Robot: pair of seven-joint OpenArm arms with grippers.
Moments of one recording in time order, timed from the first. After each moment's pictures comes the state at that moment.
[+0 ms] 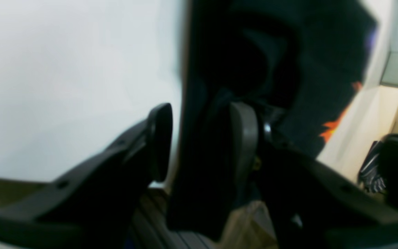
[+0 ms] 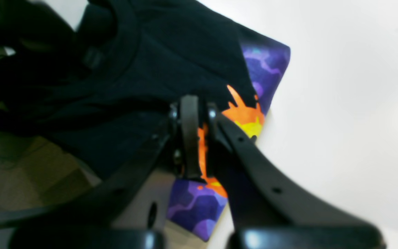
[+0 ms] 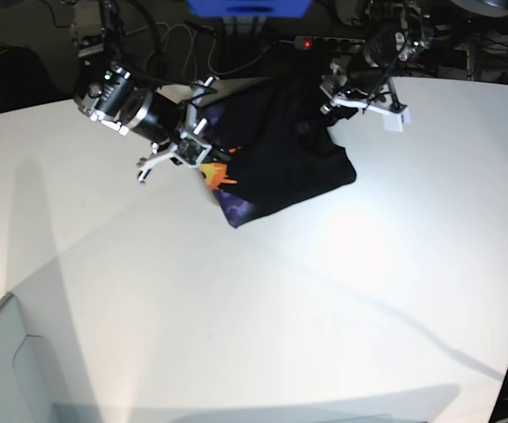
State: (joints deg) left arm 36.2 -2.9 -11.7 111.3 -51.2 7.4 46.1; right arm -20.5 7.7 -5.3 114.2 4.1 46.5 -31.9
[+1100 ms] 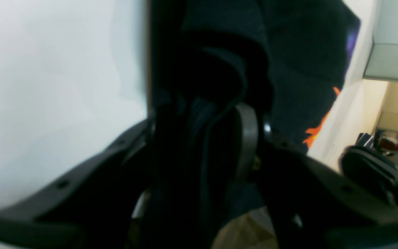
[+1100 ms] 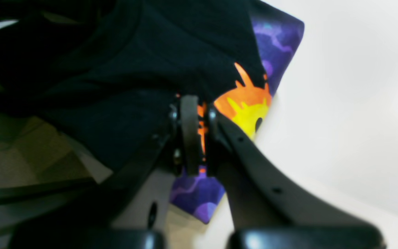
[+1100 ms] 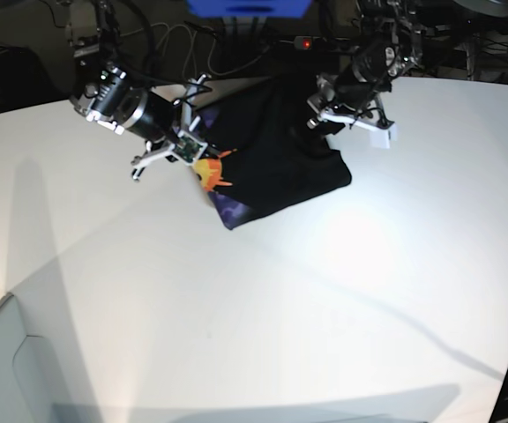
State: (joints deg) left arm 32.2 -2.6 -8.3 109.4 -51.2 7.8 45.9; right arm -20.7 9.3 -5.4 114.5 4.1 46.5 -35.5
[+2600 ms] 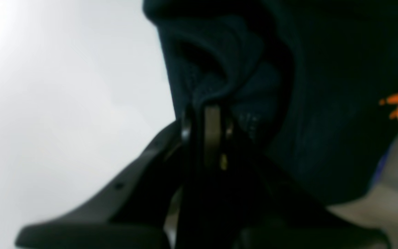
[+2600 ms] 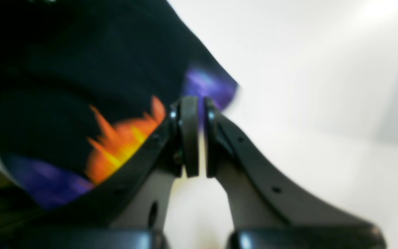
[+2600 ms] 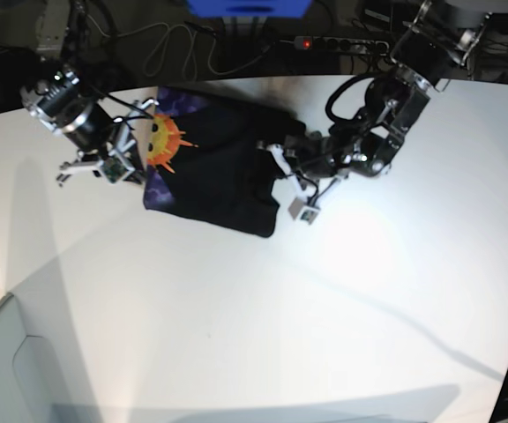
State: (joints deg) left arm -5.8 -24.7 34.7 93.2 -46.5 6.3 52.9; right arm -22.8 8.6 14.4 117.3 4.1 46.5 -35.7
